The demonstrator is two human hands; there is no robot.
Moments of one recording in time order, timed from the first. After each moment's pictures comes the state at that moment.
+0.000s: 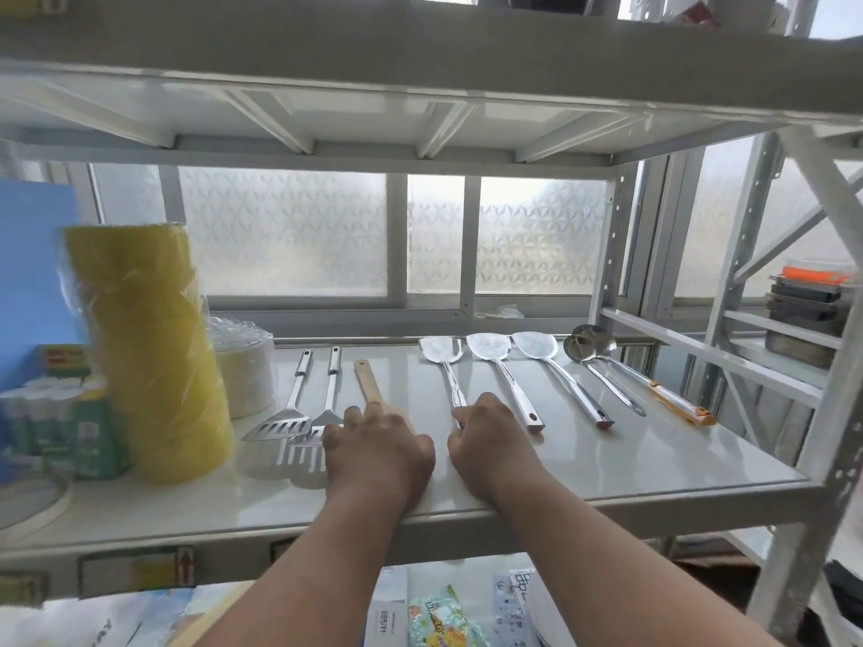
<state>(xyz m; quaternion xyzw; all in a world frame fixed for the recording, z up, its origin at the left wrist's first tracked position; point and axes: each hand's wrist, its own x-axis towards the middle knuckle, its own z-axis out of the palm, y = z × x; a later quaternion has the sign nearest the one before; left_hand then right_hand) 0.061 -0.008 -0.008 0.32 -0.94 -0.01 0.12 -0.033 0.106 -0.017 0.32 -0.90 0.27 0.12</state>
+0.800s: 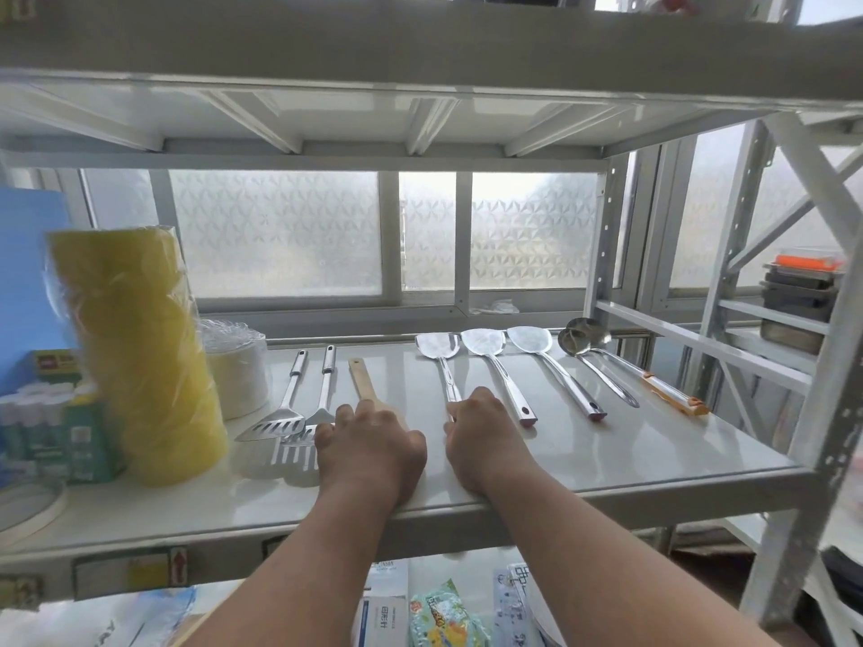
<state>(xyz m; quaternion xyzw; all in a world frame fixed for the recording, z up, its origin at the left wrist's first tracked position) 0.060 -0.007 -0.009 0.33 -0.94 -0.02 0.12 -0.039 0.100 -0.022 0.29 -0.91 0.29 0.09</state>
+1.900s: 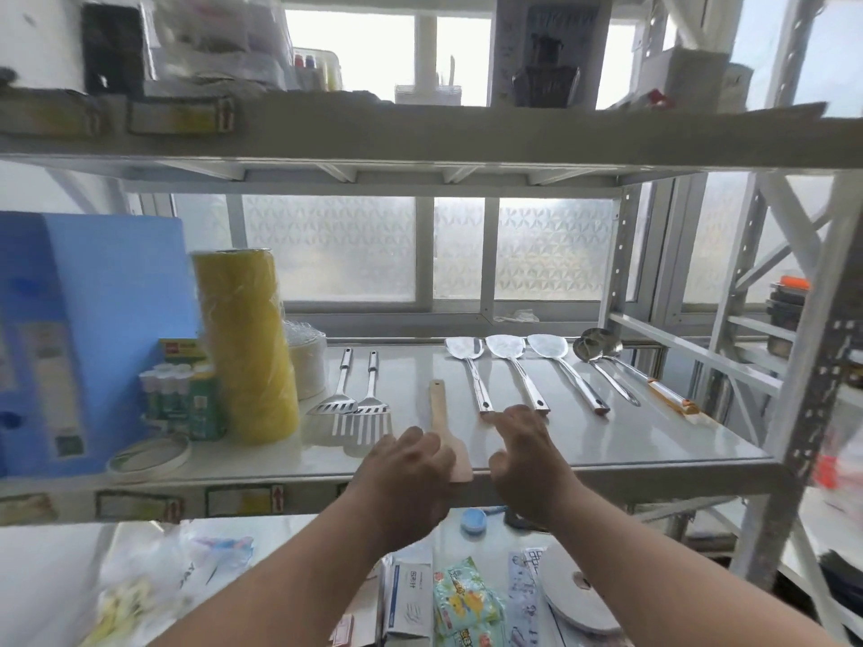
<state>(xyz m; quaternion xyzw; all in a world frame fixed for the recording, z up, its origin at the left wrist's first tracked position) 0.173 0.017 -0.009 0.02 -0.98 0.10 0.16 0.025 0.170 -0.030 0.37 -0.86 0.31 0.12</state>
